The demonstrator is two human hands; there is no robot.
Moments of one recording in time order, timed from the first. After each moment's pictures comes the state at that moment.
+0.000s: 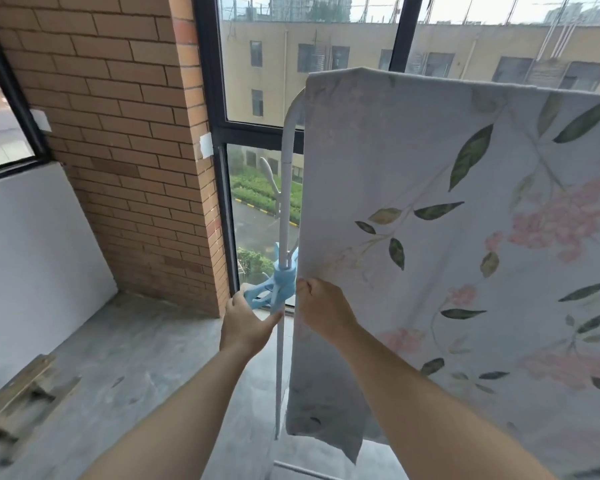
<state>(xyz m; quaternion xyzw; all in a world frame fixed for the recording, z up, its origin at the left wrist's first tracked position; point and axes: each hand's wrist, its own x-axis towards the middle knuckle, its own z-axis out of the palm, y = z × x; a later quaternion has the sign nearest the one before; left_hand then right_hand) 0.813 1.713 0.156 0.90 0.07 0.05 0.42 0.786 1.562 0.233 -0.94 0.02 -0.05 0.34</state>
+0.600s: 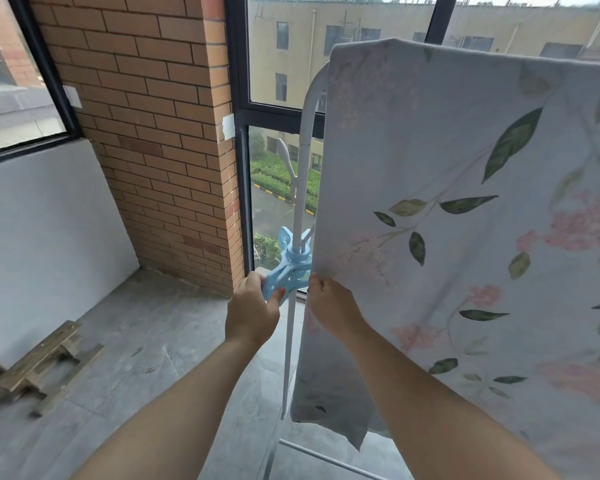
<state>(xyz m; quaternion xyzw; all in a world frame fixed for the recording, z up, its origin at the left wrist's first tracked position) 0.791 1.720 0.160 0.90 0.03 0.18 0.40 0.785 1.568 0.206 -0.93 0.06 0.01 0.37</state>
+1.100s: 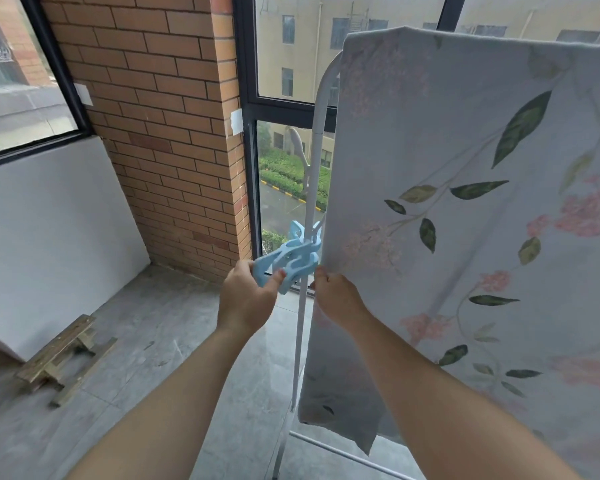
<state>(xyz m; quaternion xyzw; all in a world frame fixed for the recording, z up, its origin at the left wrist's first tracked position) 0.775 1.746 0.194 0.88 0.06 0.15 0.44 0.784 1.581 0.211 -0.90 0.07 0.05 0.42</state>
